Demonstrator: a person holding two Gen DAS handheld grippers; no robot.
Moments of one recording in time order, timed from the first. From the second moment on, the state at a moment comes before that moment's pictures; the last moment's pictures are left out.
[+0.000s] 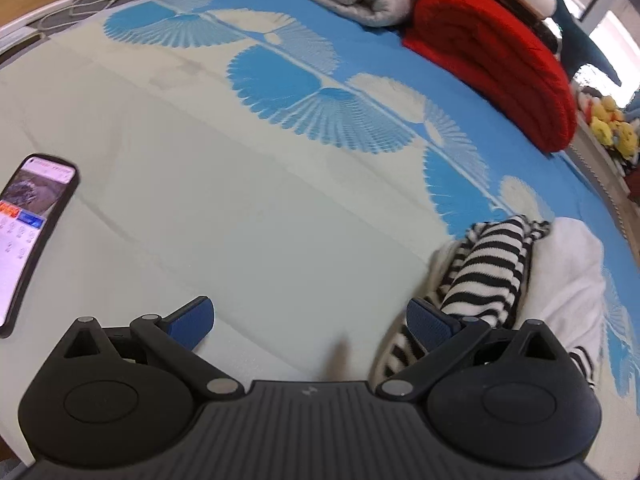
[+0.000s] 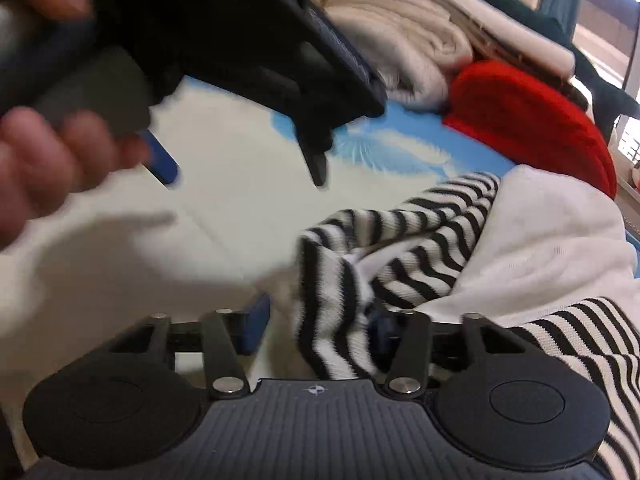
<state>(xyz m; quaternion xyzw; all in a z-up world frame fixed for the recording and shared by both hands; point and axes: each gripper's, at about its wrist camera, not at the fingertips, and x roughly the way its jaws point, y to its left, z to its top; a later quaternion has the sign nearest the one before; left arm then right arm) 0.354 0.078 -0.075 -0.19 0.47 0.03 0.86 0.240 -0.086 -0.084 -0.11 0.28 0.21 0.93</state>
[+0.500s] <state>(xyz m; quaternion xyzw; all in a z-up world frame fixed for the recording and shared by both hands) 0.301 -0.001 -0.043 -0.06 0.39 -0.18 0.90 0.187 -0.255 -0.069 0.04 0.32 0.02 0.95</state>
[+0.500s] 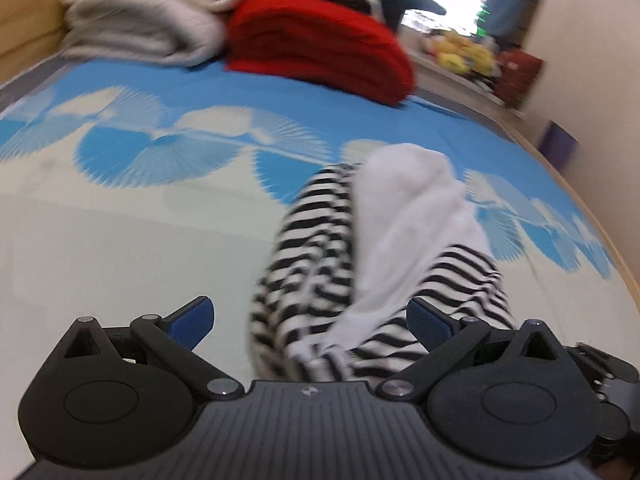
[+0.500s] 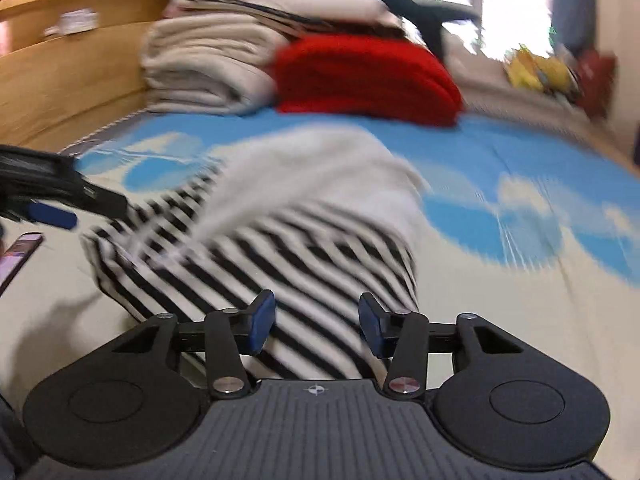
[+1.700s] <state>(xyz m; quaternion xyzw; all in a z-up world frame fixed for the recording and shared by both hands) 0.334 0.010 -0.087 -0.08 0.46 -0.05 0.88 0.163 -0.280 -0.045 0.12 0.28 0.11 0.95</state>
